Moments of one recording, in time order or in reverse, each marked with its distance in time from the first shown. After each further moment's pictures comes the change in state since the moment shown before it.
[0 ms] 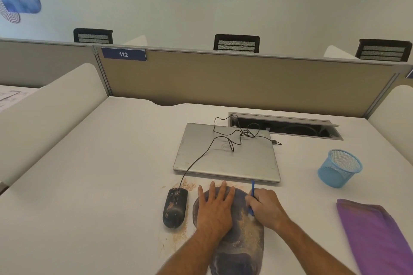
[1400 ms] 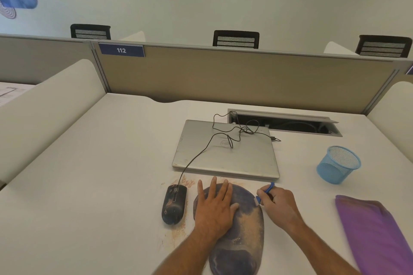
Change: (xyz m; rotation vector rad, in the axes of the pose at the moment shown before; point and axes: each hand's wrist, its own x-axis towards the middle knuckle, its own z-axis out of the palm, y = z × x) left_hand -0.008 -0.004 0.005 0.053 0.135 0.043; right_hand -0.011 0.027 -0.016 0.020 0.138 0.059
